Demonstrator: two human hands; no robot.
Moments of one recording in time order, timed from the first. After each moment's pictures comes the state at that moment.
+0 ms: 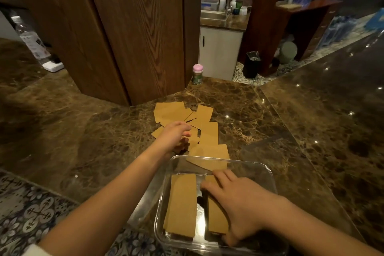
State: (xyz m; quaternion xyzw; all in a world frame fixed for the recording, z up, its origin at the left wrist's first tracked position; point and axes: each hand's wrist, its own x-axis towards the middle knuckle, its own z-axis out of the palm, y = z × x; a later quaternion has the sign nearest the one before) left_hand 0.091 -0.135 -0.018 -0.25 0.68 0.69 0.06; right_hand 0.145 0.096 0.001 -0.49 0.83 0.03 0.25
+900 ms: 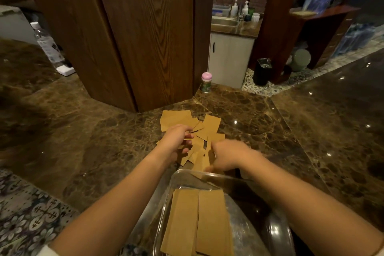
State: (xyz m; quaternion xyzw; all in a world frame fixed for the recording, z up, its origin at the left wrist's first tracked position) left_hand 0.061 -0.140 -0.009 -0.34 0.63 0.69 0.05; right_hand 0.018 0.022 -0.011 -0.30 0.92 0.03 0.25
